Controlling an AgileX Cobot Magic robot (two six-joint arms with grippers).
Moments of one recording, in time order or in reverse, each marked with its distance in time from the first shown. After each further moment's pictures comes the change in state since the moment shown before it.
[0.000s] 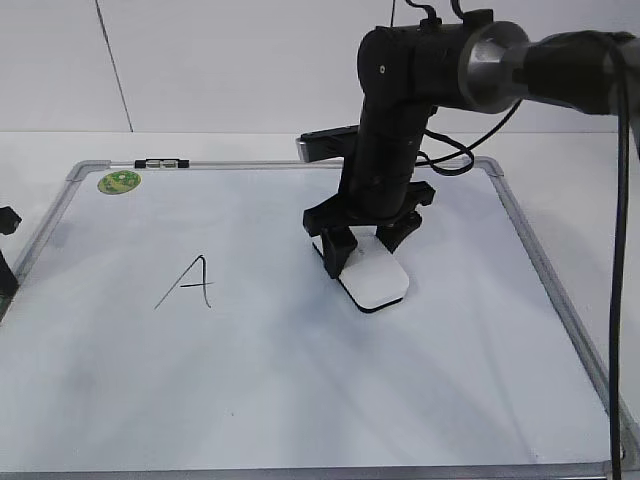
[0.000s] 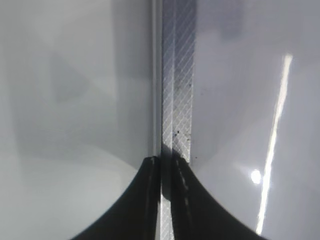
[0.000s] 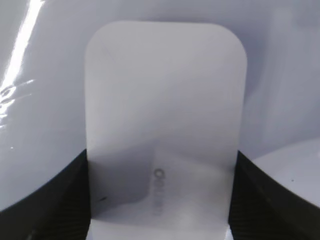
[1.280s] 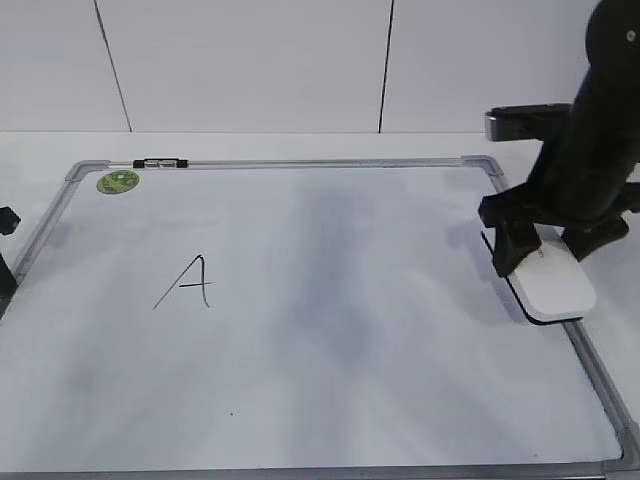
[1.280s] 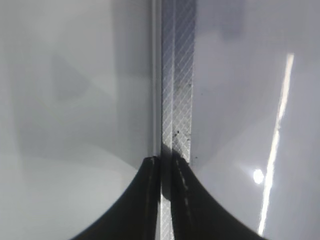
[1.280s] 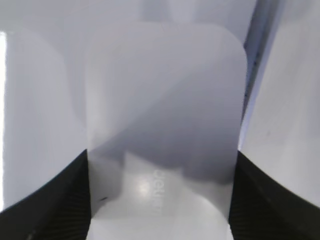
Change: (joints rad) left arm 0.000 0.000 -0.001 0.004 0.001 0.000; right arm -0.235 -0.487 0.582 -0.087 -0.167 0.091
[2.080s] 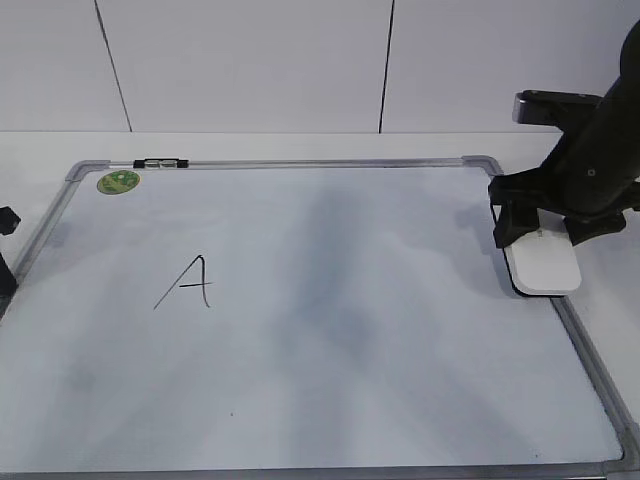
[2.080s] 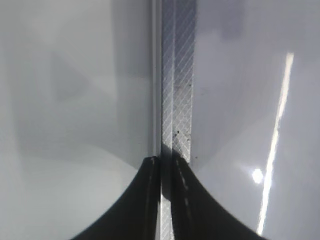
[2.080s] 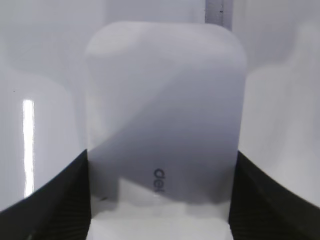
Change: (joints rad) left arm 0.000 0.000 0.000 0.000 0.002 0.000; right arm -0.099 -0.001 0.074 0.060 -0.248 0.015
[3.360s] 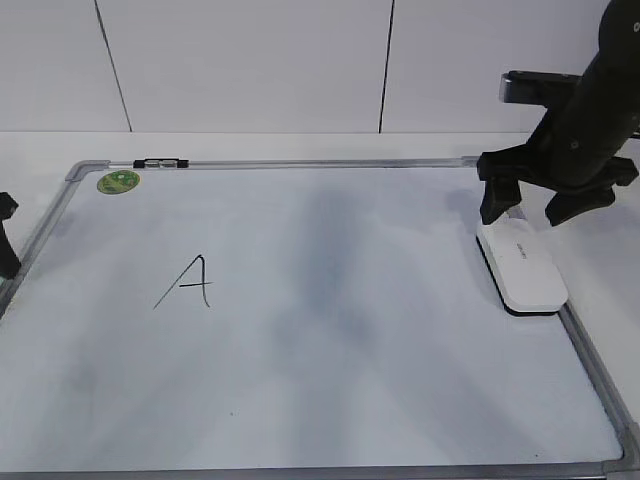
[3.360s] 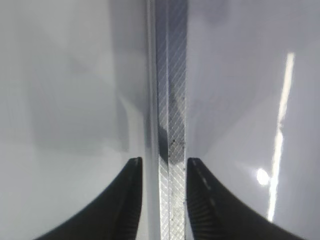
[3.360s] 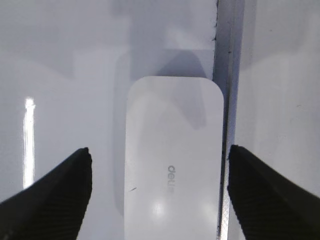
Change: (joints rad) left arm 0.002 0.002 -0.051 0.008 0.036 0.000; right arm 0.000 0.087 -0.154 0.004 0.081 -0.012
